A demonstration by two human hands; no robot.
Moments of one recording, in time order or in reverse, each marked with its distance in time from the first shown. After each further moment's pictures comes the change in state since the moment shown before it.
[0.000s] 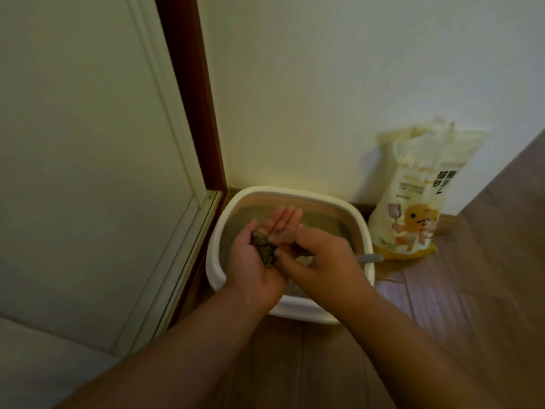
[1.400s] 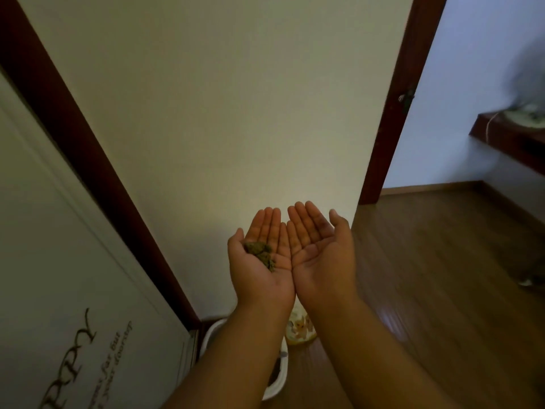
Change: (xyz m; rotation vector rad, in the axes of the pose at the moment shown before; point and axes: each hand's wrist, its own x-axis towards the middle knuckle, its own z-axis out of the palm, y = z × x) left_hand -0.345 0.017 0.810 -0.049 -0.023 0.154; right_hand 0.154 -0.583 -0.606 1.672 0.748 0.470
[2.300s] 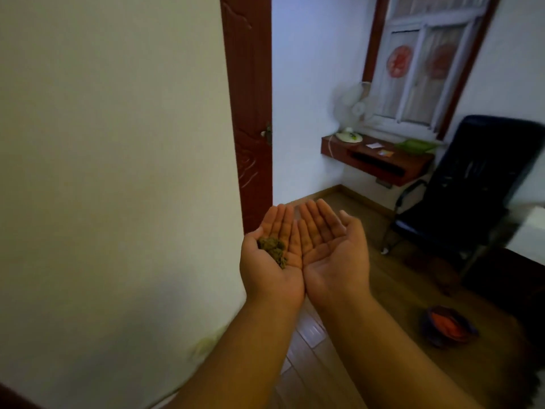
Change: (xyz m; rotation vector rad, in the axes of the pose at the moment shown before) left_hand -0.064 -0.156 0.110 0.150 -0.248 -0.489; right_hand -0.072 -0.183 -0.018 0.089 0.142 -0.552
